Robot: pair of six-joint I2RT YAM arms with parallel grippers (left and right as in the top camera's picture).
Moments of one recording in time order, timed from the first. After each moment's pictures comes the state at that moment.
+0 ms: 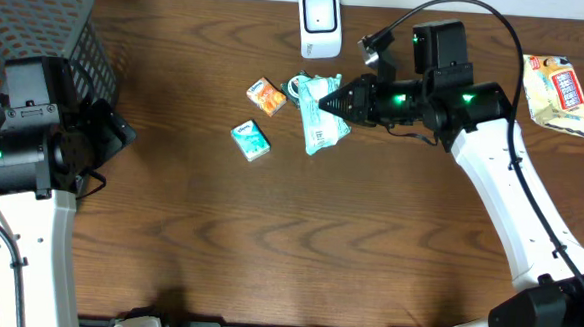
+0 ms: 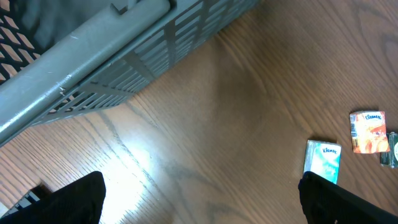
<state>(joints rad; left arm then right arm) 0.19 1.26 1.47 -1.31 -0.17 -0.57 0.29 1.65 1.50 -0.72 -0.83 0.51</state>
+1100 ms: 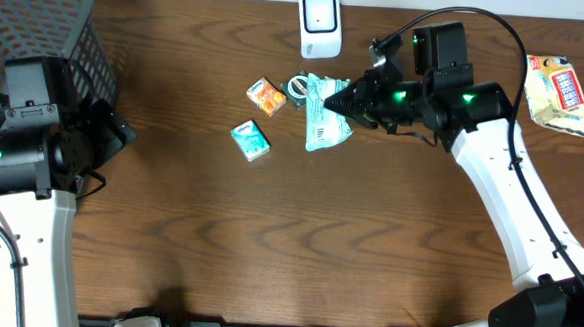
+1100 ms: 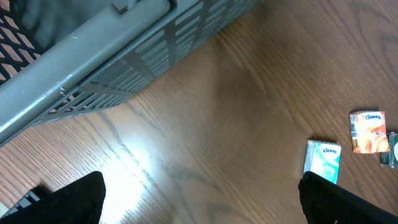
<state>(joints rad) 0.19 1.26 1.47 -1.31 -0.17 -0.57 0.29 1.65 1.50 -0.74 -0.76 0.66</state>
